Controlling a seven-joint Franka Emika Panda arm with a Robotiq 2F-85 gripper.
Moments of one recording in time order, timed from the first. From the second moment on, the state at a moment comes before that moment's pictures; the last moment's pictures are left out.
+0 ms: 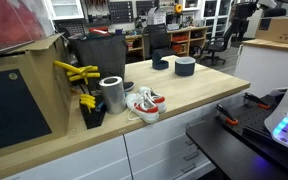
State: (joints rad) arm -0.06 -0.36 -0.38 -2.51 -0.08 2.09 -0.64
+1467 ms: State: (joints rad) arm -0.07 -0.08 -0.28 -2.34 0.09 2.17 -0.64
